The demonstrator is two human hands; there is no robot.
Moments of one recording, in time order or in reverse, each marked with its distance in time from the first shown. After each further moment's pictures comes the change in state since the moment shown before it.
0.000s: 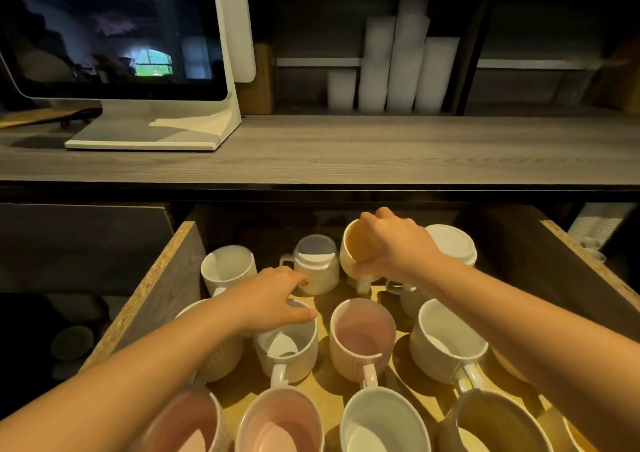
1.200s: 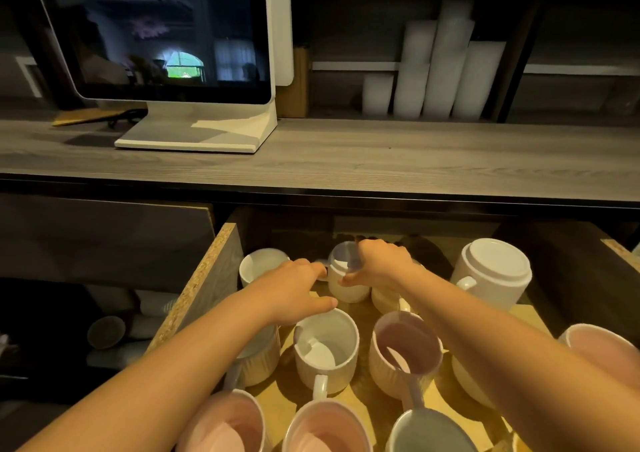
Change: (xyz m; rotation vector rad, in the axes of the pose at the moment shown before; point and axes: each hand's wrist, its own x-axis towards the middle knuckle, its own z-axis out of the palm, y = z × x) left_hand -0.004 -0.015 -0.019 -0.051 0.051 -0.071; right_hand 0.059 -0.047 0.056 0.087 -0.183 0.048
